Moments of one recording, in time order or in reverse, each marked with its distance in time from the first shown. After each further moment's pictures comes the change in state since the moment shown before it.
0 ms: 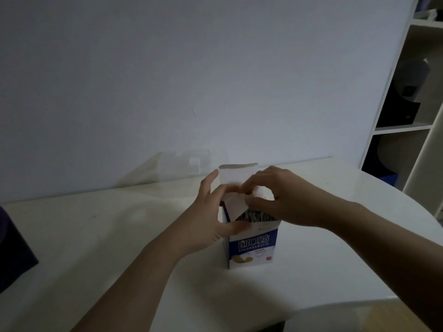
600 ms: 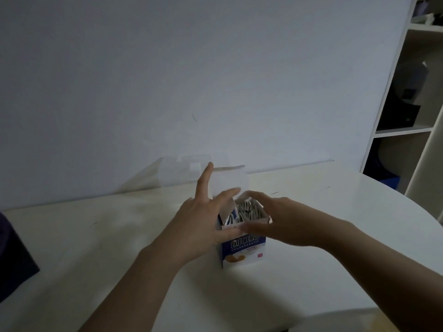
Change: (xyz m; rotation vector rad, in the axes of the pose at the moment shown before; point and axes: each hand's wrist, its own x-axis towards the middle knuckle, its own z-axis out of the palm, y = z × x) left_hand -0.007 0.006 -0.009 0.433 0.064 0.023; right_hand -0.008 0.001 0.021 0.146 -0.269 0.195
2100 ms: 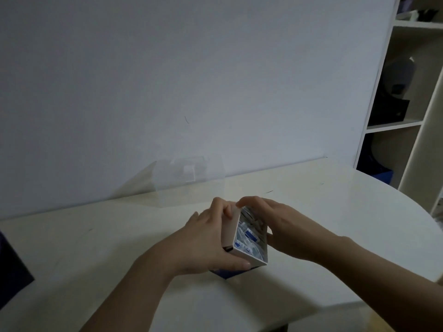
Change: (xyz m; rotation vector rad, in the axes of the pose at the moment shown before) left_hand -0.012 0.016 -0.004 -0.187 -0.263 -0.011; right_hand -0.010 0.022 0.018 -0.176 0.270 -0.318
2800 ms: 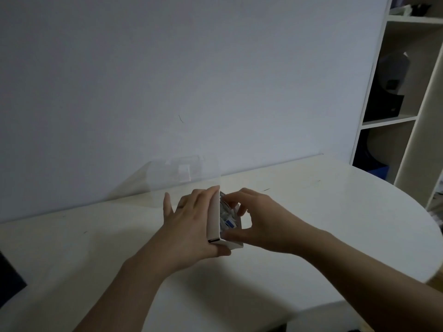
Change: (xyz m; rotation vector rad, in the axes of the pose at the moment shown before) left_hand 0.011 -0.018 0.002 0.349 0.263 -0.003; right_hand 0.019 -0.019 0.000 0.238 0.062 0.143
